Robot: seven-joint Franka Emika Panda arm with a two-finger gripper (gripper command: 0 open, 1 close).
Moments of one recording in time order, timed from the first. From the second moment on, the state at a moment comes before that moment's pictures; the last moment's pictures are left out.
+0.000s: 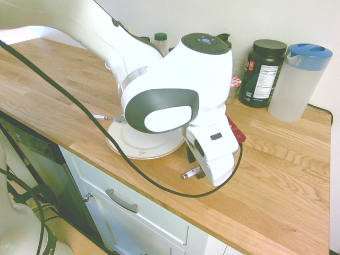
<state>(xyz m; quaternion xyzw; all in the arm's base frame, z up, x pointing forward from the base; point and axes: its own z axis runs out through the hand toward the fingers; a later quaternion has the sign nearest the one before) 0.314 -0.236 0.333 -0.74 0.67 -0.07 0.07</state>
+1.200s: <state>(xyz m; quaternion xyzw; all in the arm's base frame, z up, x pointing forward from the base) 0.317 -0.239 0.335 -0.74 0.66 -0.08 0.08</state>
